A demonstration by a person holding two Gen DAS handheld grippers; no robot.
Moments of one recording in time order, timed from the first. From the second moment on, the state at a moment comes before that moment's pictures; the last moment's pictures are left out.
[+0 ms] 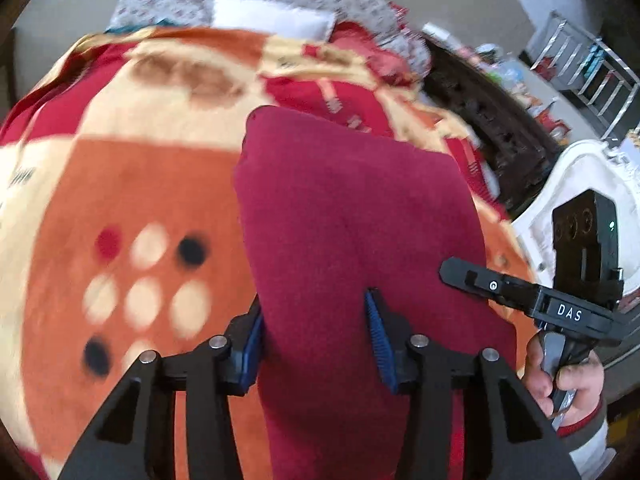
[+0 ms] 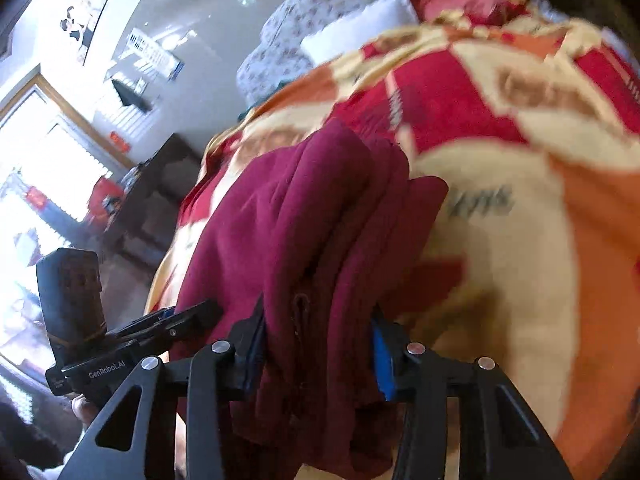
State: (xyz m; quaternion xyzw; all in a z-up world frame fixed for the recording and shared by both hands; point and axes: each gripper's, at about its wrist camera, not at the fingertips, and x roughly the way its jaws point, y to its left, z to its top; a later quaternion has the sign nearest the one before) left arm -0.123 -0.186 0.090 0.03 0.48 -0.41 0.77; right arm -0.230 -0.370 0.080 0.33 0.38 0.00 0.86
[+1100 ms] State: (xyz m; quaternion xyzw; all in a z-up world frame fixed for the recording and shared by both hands) left arm -0.171 -0.170 0.073 0.10 0.39 -0.30 0.86; right arm -0.281 -0.263 0.098 0.08 0.40 -0.11 0.91
